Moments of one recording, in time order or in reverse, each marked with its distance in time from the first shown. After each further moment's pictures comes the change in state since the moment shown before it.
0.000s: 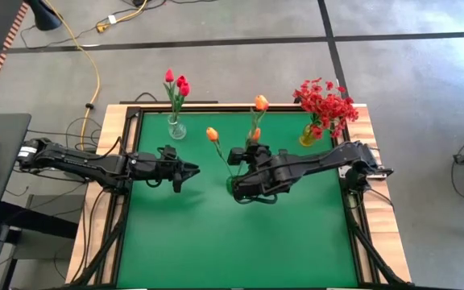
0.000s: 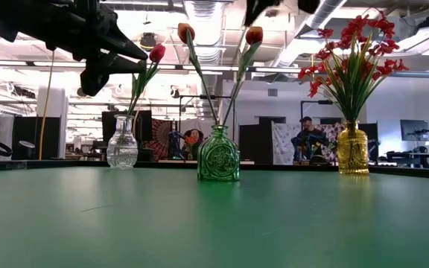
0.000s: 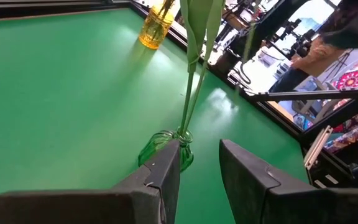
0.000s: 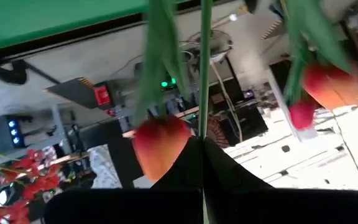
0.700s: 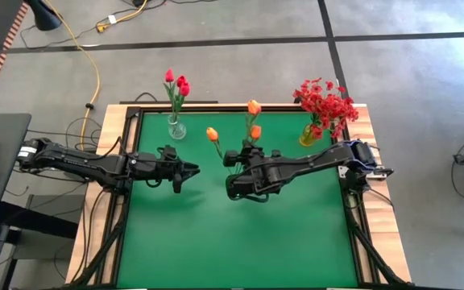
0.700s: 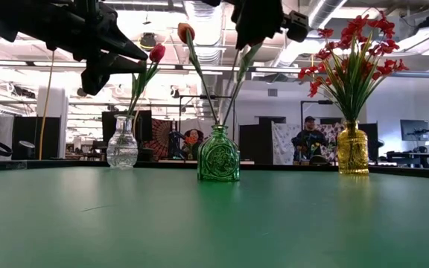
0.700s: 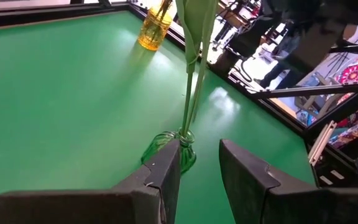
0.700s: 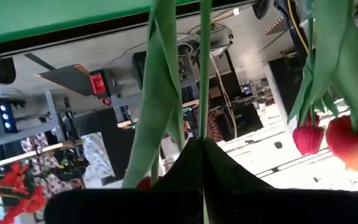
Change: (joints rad) left arm 0.000 0.000 0.000 0.000 0.000 0.038; right arm -0.044 0.000 -0.210 0.290 0.041 -0.139
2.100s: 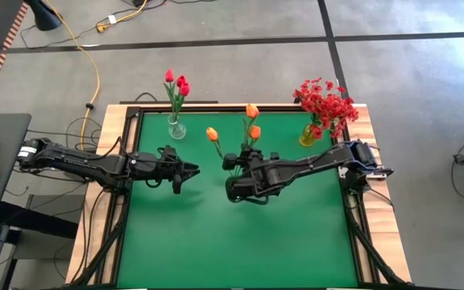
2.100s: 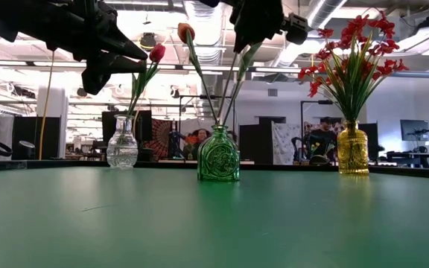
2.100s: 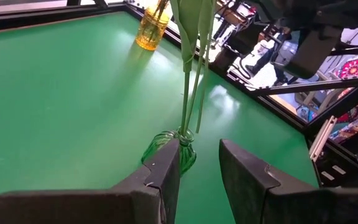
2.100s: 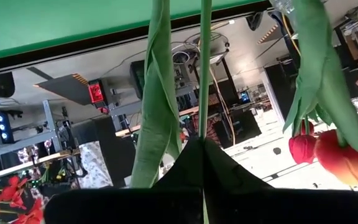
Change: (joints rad) left arm -0.001 0.000 0.000 0.001 0.008 0.026; right arm 0.009 0.000 -0.025 0.043 -0.032 -0.009
